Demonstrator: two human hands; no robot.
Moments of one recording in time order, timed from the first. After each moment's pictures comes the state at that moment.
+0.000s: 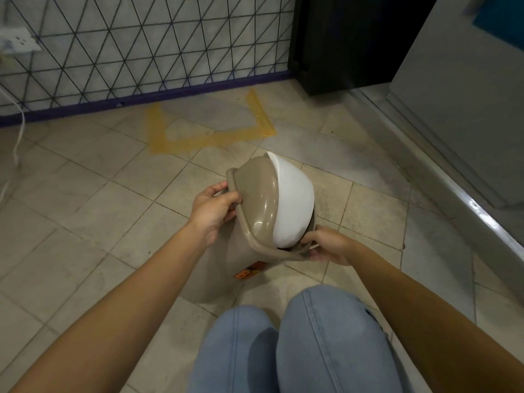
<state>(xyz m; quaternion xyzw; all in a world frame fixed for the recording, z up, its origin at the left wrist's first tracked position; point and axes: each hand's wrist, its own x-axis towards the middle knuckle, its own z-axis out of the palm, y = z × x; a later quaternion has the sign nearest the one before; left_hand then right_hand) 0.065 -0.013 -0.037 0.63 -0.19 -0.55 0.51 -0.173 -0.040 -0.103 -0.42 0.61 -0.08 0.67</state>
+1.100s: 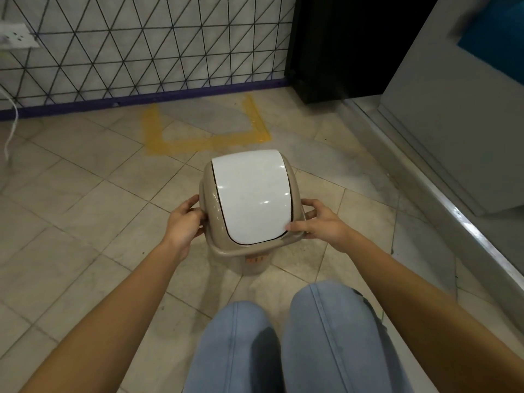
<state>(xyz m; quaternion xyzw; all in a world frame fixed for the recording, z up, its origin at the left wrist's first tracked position) 0.106 0.009 -0.067 0.67 -0.22 -0.51 0.50 -0.163 -0.051 -0.055 -0.54 0.59 -0.16 0.58</state>
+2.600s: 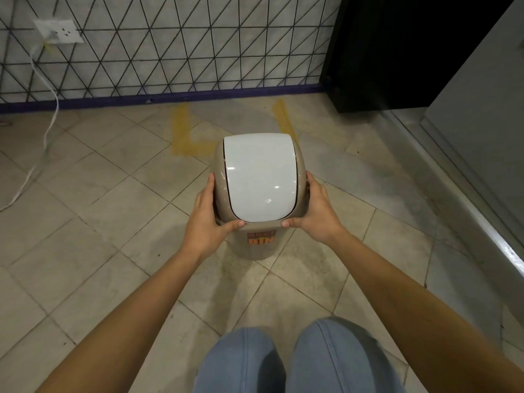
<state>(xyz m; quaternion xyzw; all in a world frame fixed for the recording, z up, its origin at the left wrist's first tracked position) 0.121 -0.013 -0.080 0.69 -0.51 -0.28 0.43 -0.094 -0.106 -0.062 -0.71 0.52 -0.22 0.41</state>
